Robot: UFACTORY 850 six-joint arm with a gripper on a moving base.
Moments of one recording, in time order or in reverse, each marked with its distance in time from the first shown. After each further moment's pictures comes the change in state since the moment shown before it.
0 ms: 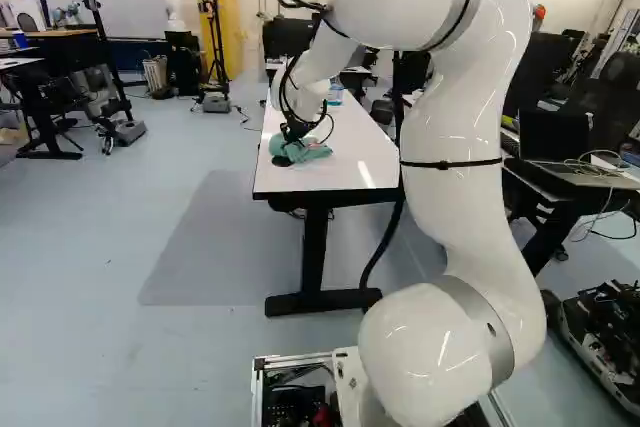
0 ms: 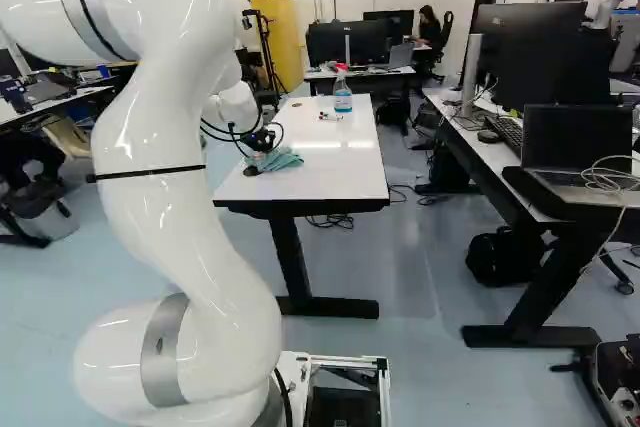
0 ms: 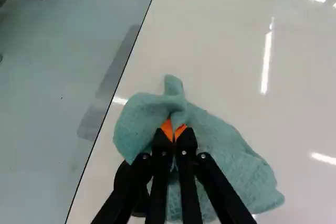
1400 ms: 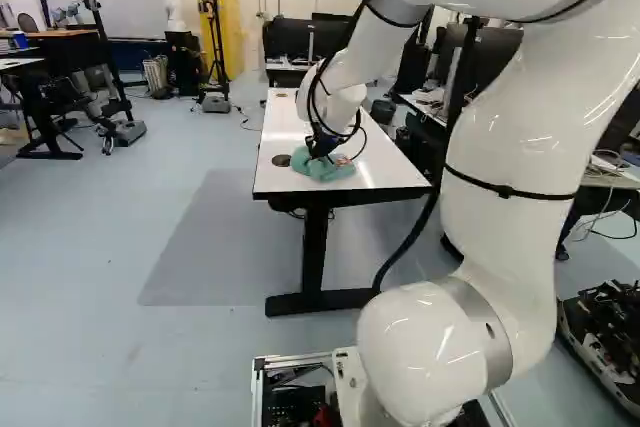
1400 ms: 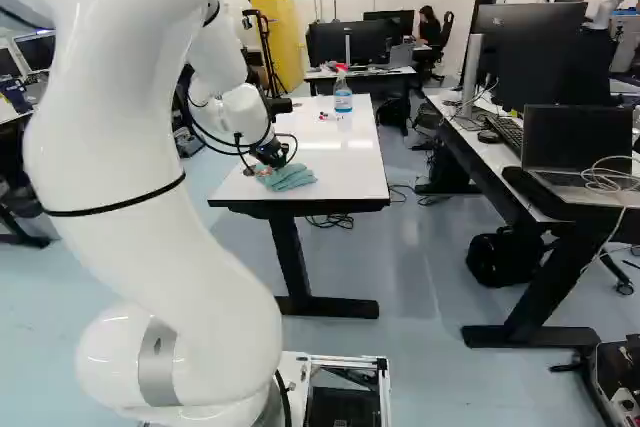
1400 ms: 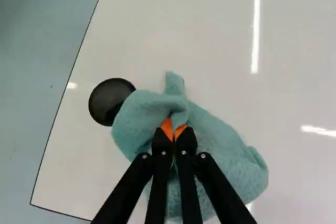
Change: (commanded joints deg) arm -5.4 16.1 19.9 0.0 0.0 0.0
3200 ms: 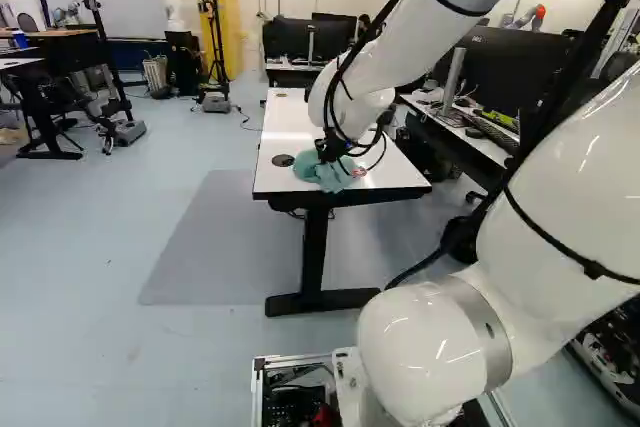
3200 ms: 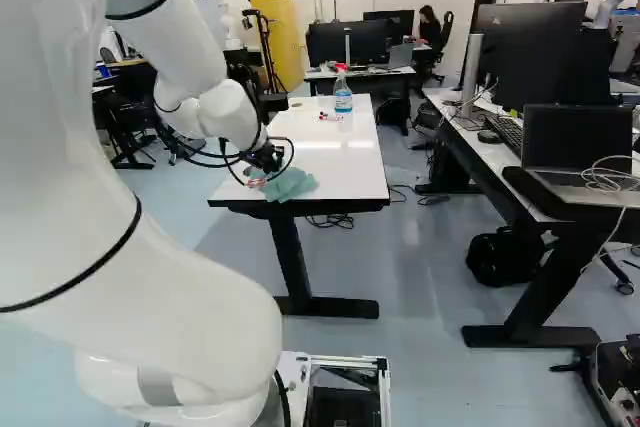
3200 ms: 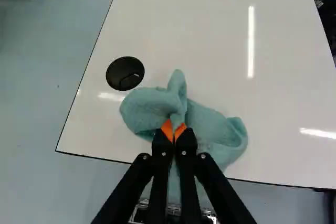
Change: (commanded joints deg) arm -0.8 16.2 12.0 0.0 0.0 0.0
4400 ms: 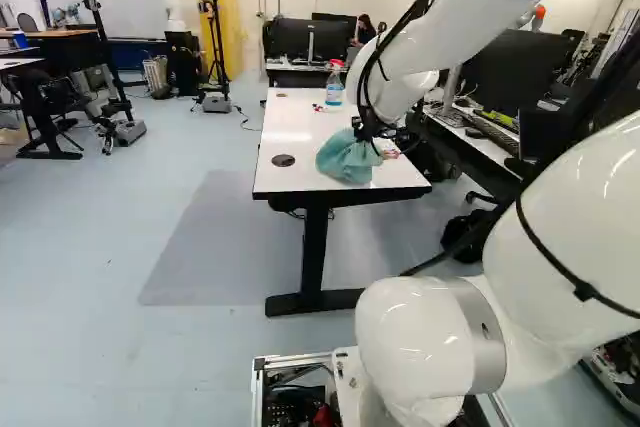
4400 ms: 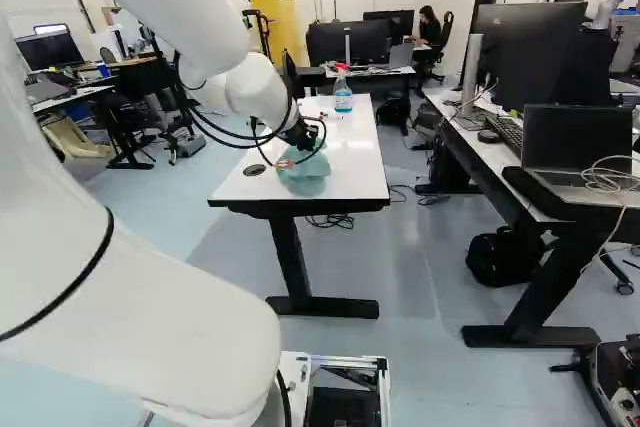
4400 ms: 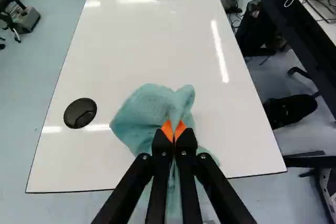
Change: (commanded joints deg) arm -12.9 4.7 -2.5 0.0 0.0 0.0
